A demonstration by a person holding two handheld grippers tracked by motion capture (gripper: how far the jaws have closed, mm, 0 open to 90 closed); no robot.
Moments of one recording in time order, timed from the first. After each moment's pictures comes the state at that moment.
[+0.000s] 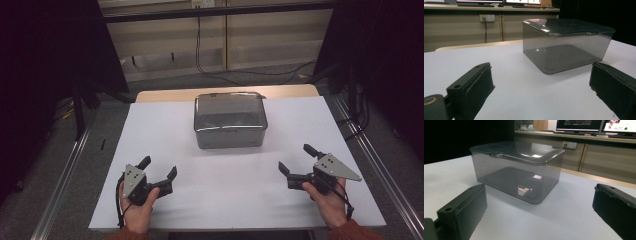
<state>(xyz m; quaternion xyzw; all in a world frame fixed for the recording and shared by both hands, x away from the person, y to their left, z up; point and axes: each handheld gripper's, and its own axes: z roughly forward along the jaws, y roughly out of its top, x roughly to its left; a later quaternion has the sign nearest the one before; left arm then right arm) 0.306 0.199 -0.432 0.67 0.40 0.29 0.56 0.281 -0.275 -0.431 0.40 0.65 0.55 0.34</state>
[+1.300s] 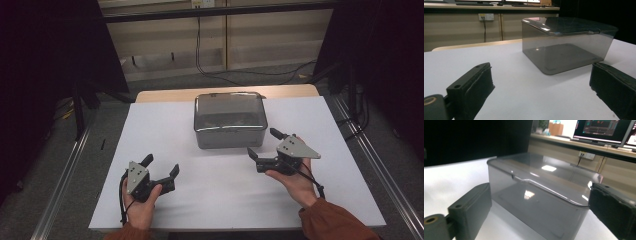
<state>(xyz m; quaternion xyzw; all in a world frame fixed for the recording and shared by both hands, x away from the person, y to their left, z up) 0.312 0.195 -0.433 0.67 0.40 0.30 0.56 0.332 -0.204 -0.409 0.33 0.69 0.55 0.34</state>
